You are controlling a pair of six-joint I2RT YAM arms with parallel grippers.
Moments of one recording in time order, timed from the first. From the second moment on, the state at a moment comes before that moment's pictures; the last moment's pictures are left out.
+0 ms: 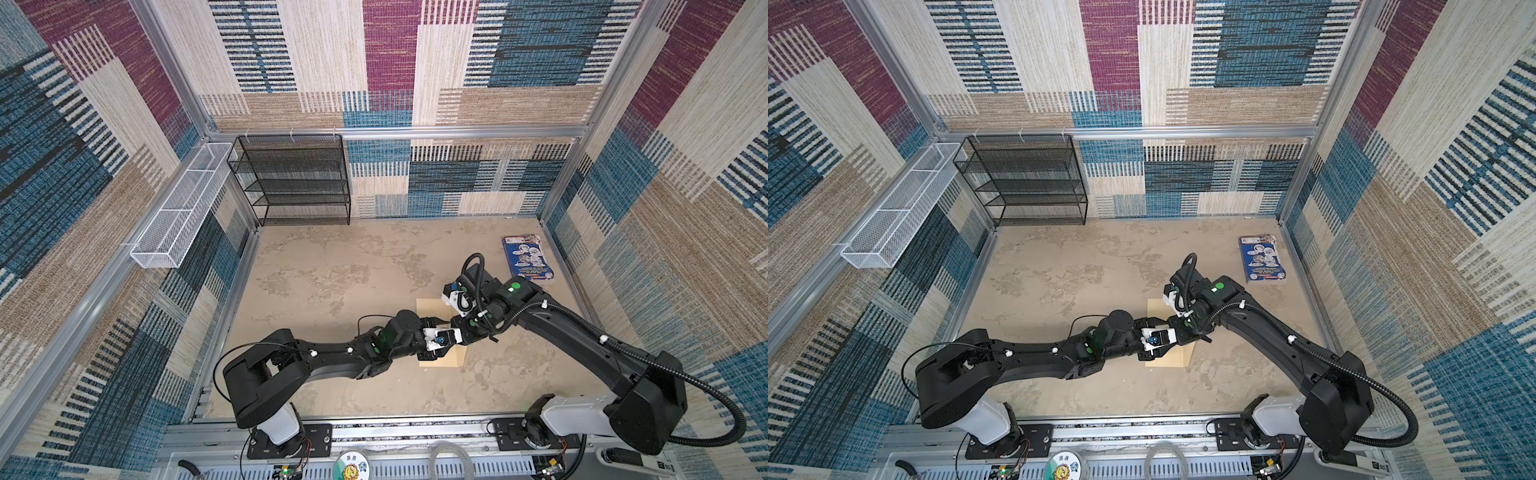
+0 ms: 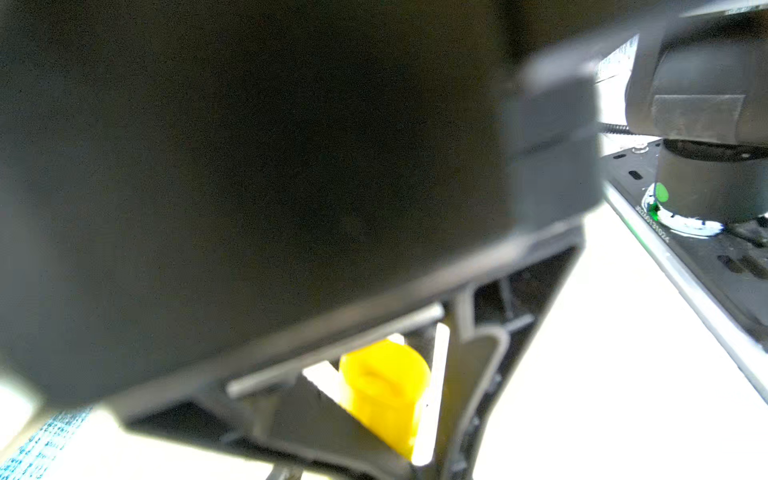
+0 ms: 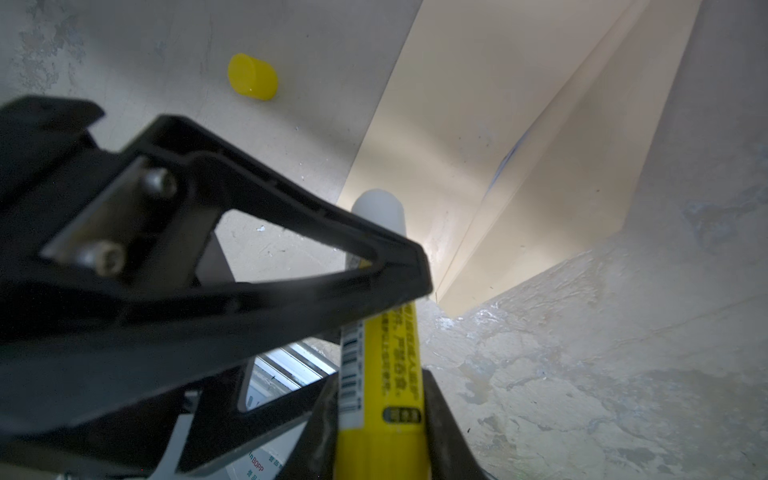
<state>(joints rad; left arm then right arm) -1.03 1.63 0.74 0.51 0.14 0.55 0.63 1.33 1.12 -1.11 -0.27 0.22</state>
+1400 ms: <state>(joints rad) -1.00 1.59 0.77 0.44 0.11 0.26 0.63 0.93 0.83 -0.69 -0.24 0.49</state>
